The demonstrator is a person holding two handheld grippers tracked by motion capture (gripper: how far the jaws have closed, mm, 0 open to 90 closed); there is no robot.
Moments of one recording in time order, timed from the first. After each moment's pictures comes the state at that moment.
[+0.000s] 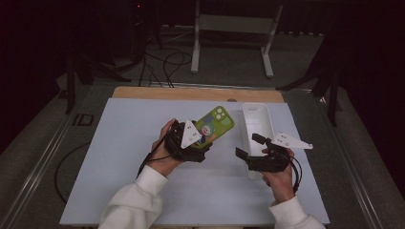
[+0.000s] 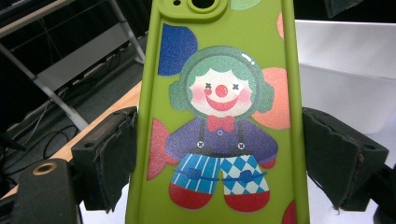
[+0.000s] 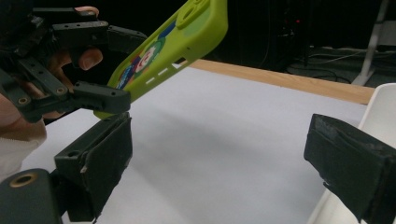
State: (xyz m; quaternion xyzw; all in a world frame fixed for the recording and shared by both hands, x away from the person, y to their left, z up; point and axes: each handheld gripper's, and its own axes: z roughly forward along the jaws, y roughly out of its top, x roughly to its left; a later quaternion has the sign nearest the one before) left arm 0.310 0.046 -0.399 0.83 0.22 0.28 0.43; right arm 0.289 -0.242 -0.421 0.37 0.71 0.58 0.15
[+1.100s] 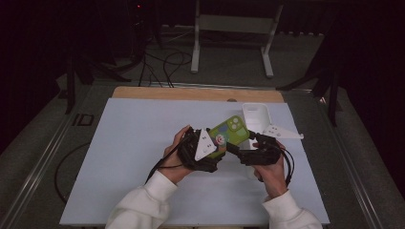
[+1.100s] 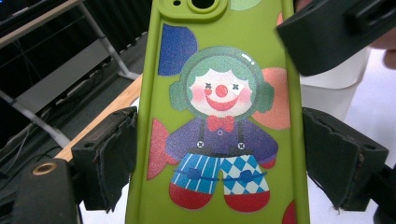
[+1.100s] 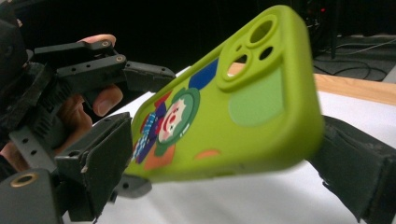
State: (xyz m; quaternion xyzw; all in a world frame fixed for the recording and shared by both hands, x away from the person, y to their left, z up) left arm 0.288 0.016 -0.400 0.84 0.17 0.27 0.44; right arm 0.303 -0.218 -0.408 0.37 0.71 0.59 0.10
